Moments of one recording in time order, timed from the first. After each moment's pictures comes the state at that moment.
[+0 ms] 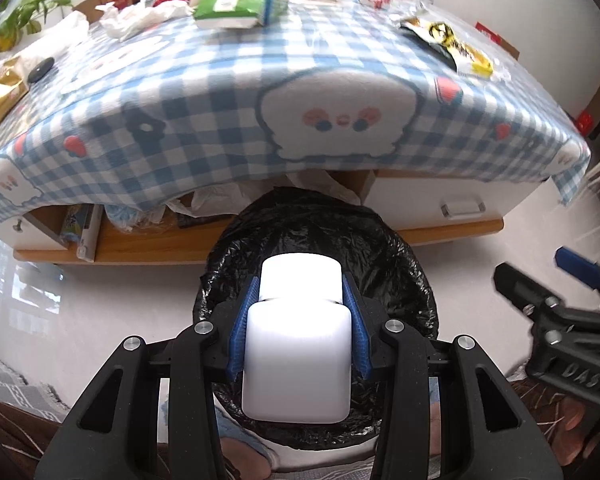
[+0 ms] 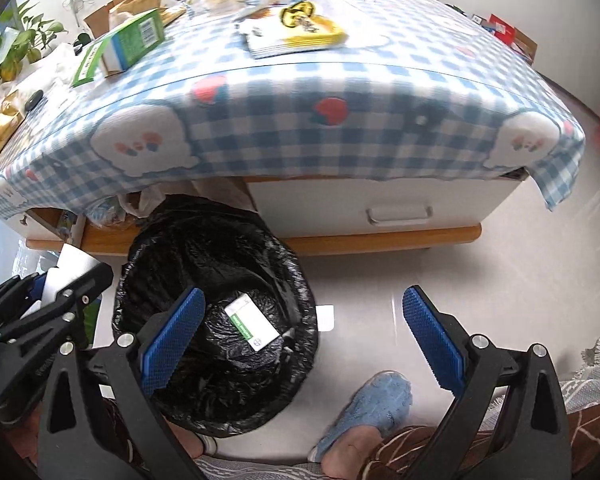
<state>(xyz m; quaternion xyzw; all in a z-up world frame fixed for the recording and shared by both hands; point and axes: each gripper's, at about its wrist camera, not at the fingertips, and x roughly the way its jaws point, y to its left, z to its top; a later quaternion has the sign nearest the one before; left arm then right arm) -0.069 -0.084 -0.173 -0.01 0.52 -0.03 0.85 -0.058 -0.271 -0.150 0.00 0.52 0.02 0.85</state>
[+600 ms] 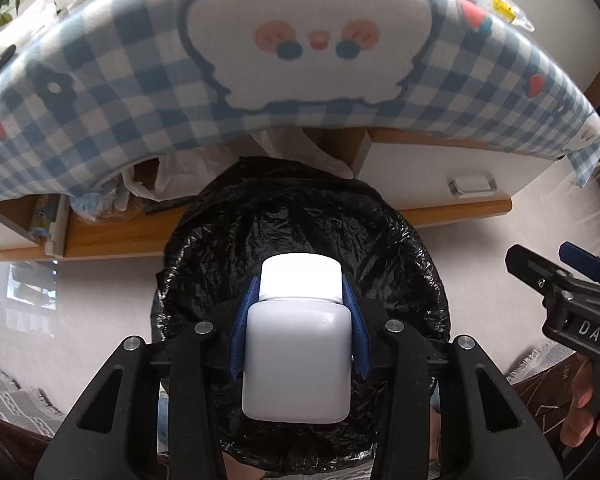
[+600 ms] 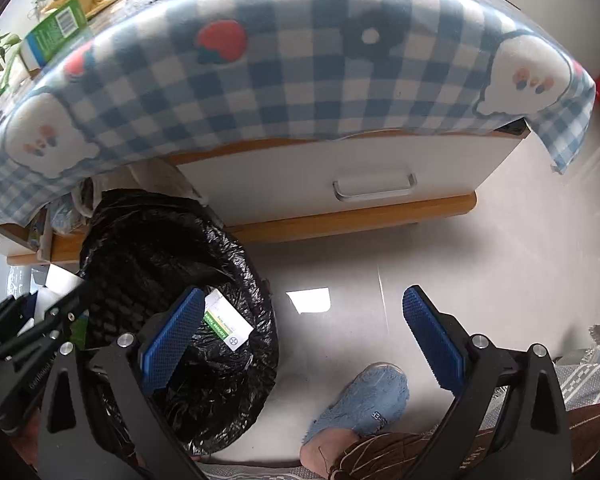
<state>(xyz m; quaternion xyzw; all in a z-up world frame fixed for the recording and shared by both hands) -0.043 -0.102 -0.228 -0.01 0.56 -0.05 0.83 -0.032 -0.307 -0.206 0.03 0.56 -0.02 0.83</state>
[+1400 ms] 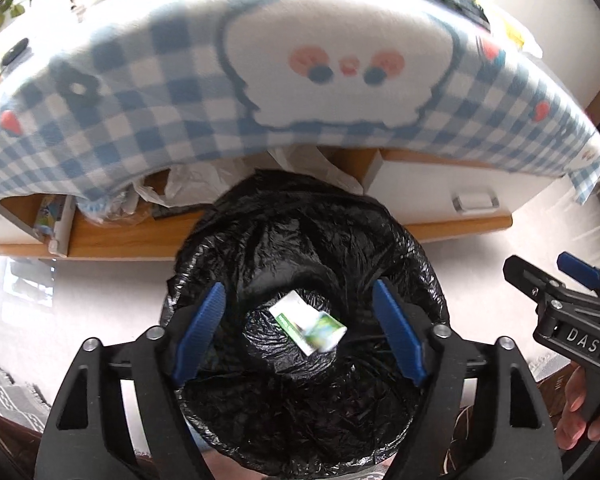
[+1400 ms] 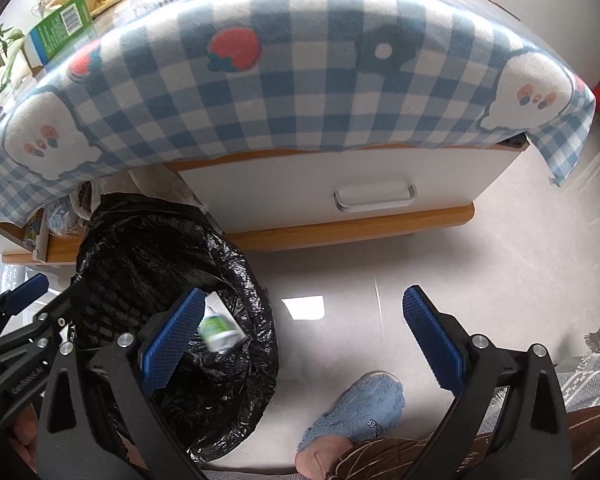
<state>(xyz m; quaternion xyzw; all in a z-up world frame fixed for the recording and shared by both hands) -0.045 -0.087 -0.214 -0.03 0.54 -0.04 0.84 -0.030 -0.300 -0.201 0.02 0.54 -0.02 0.84</state>
